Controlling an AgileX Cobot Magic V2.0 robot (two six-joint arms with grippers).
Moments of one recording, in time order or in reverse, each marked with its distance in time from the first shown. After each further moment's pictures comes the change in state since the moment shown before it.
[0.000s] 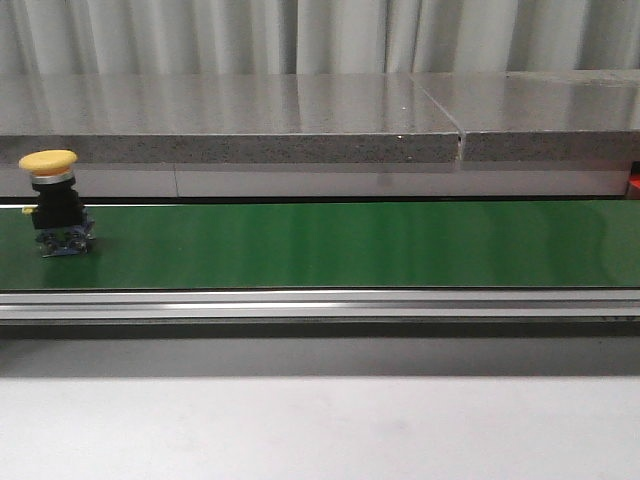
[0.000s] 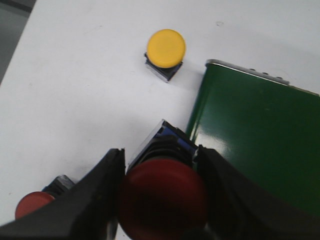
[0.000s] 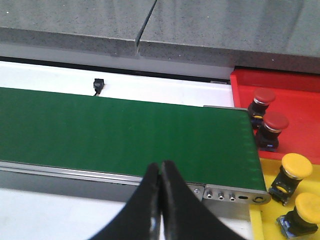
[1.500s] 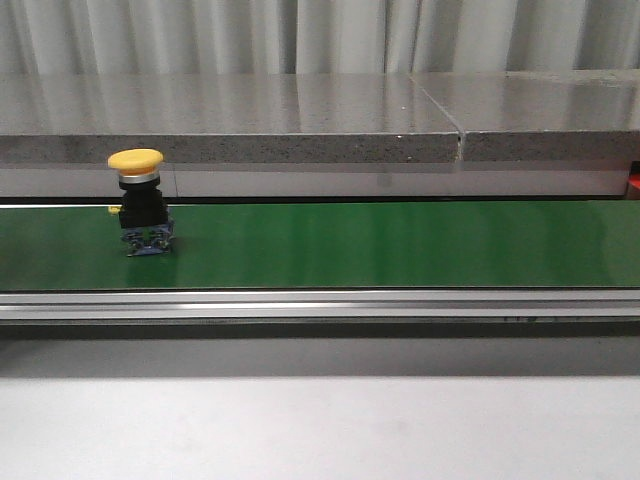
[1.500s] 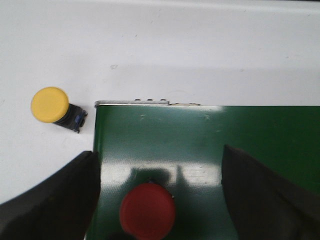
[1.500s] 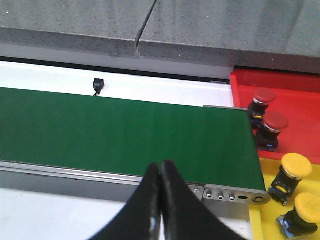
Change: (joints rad) left arm -0.236 -0.116 0.125 -0.103 -0.212 0.161; right arm 0.000 0.000 0.000 0.000 0.000 0.000
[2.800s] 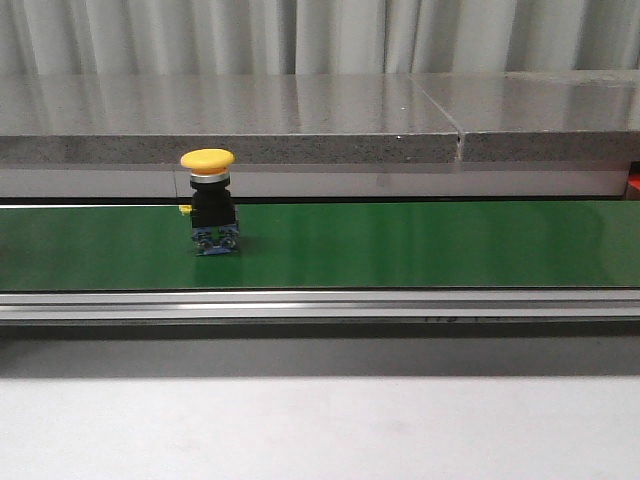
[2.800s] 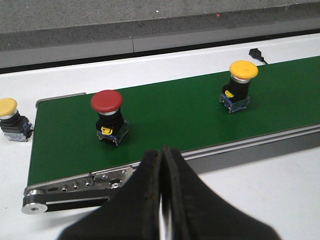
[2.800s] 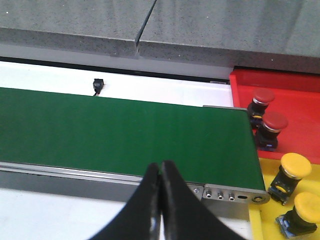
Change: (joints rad) left arm -0.176 -1.055 0.619 -0.082 -0.016 0.038; right arm 0.000 0.000 0.000 0.000 0.000 0.000
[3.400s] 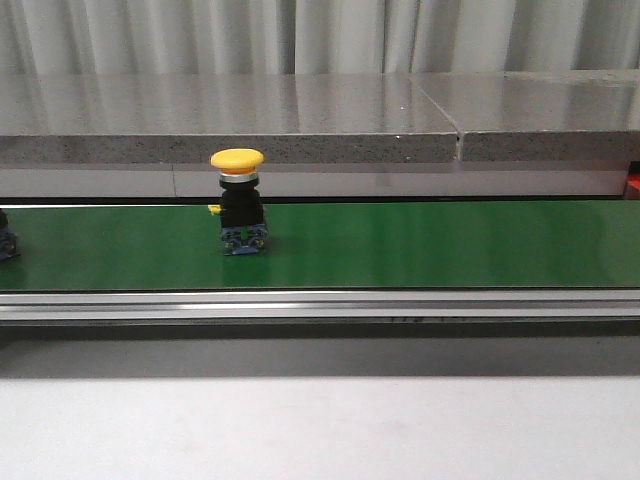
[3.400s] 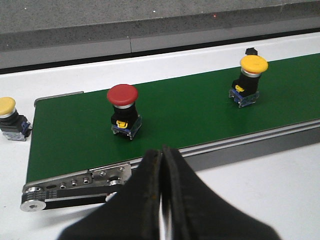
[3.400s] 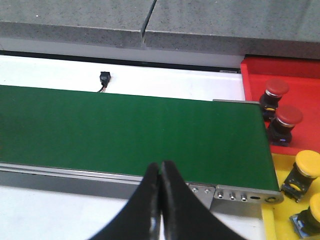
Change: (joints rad) left arm 0.000 -0.032 0.007 -0.002 0.017 0.001; right arm 0.004 0.155 -0.080 0.039 0.007 0.000
